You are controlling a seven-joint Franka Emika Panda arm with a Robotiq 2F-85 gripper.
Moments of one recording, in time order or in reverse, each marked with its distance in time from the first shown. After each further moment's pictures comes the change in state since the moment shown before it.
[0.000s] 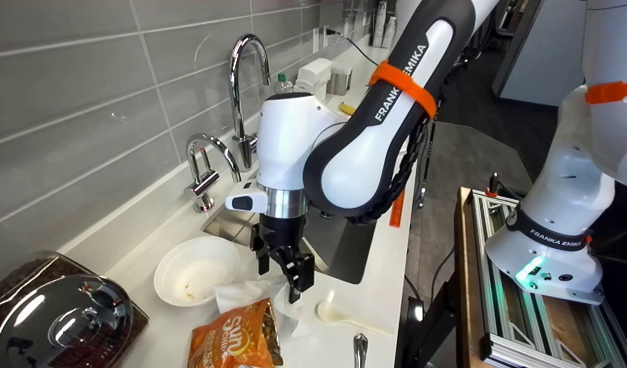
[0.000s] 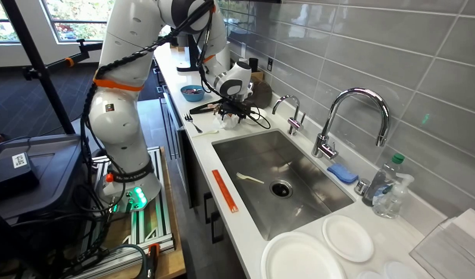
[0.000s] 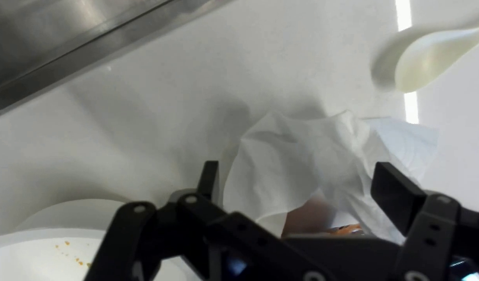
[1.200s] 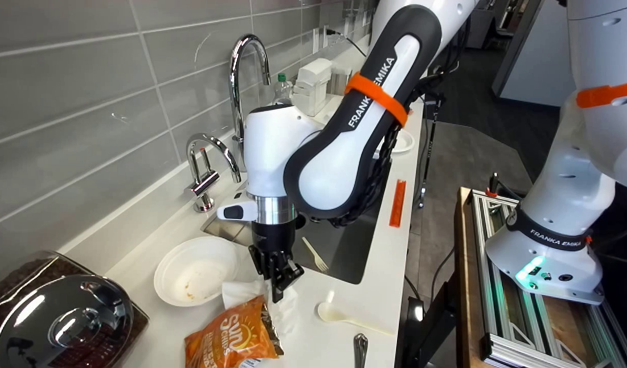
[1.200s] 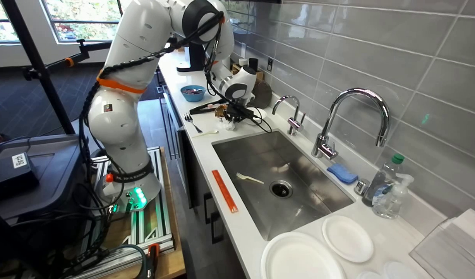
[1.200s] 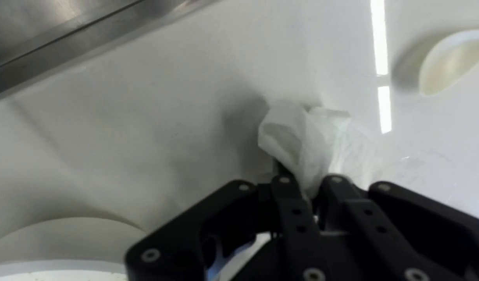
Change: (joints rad) arm -0.037 0.092 0.019 0.085 -0.029 -0.074 -0.034
